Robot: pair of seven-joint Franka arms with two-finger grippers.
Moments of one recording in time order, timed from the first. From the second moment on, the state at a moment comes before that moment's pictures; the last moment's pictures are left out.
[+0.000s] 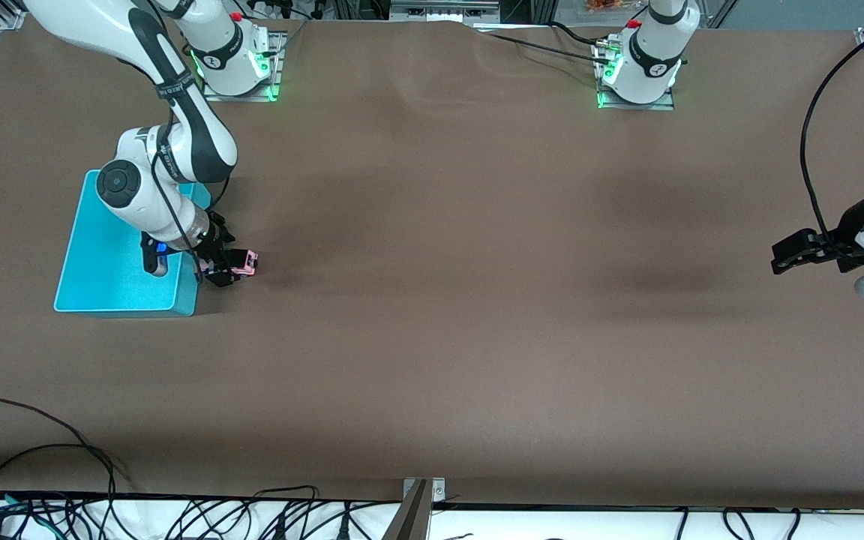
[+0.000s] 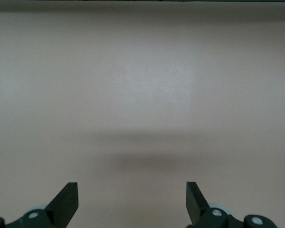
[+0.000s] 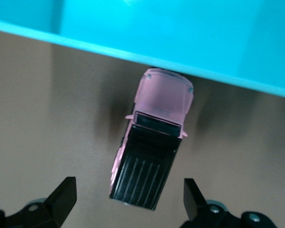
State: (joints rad) left arm -0.05 0.24 0.09 -1.44 0.02 1.71 -0.01; right arm 0.07 0.31 0.09 -2.25 0.07 2.57 1.43
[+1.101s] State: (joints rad) left arm -0.05 0.24 0.09 -1.44 0.02 1.71 -0.01; right arm 0.06 0.37 0.06 -2.28 0.04 2.66 1.45
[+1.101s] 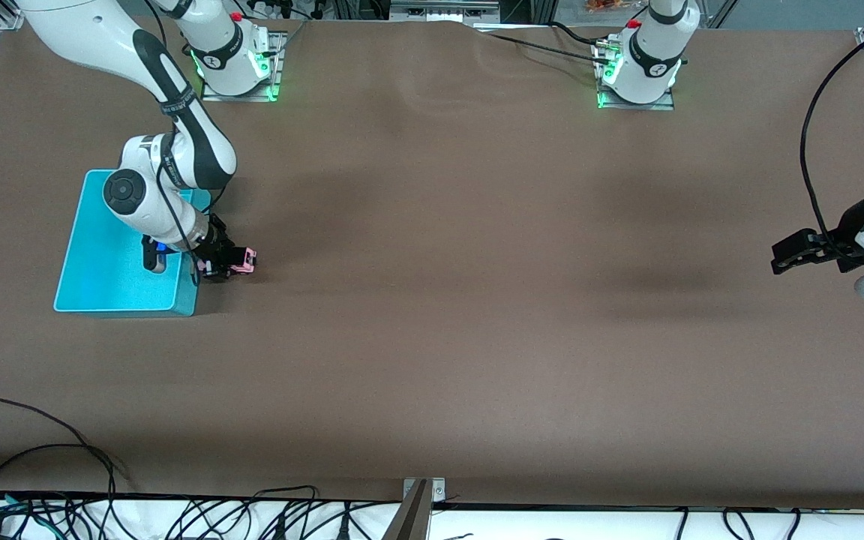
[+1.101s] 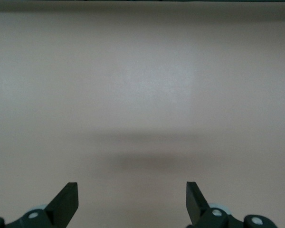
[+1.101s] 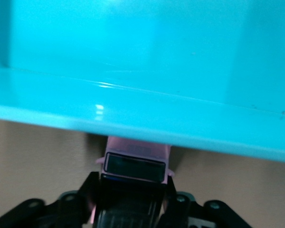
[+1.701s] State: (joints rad) left arm -0.05 0.24 0.09 -1.44 0.02 1.71 -0.01; right arm 0.06 0.25 0.07 -2.24 0.03 2.68 1.33
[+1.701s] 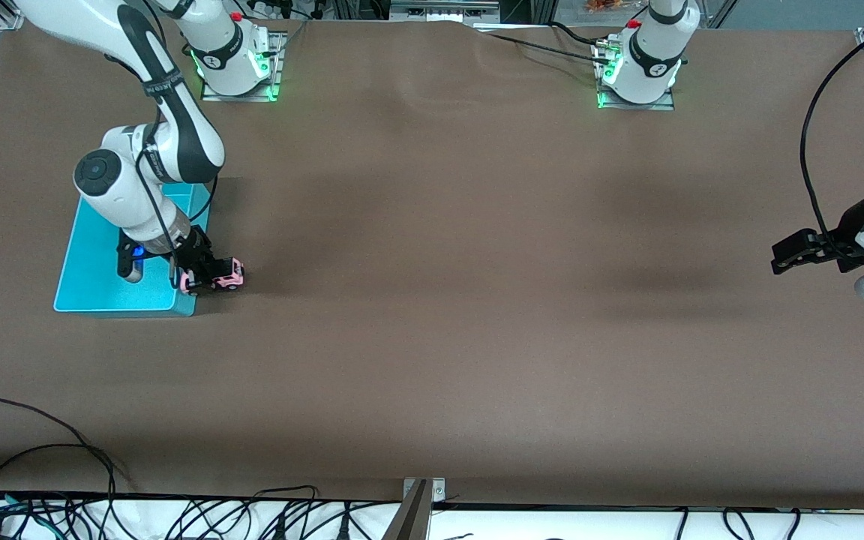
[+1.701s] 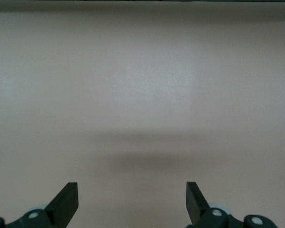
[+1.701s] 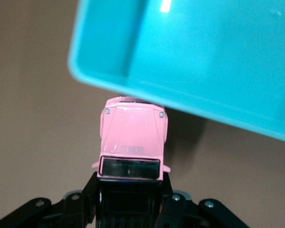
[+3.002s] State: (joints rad) left arm -0.05 0.24 0.09 -1.44 0.02 1.71 -0.01; right arm -0.05 0.14 -0.06 -2.18 0.03 2.18 0.16
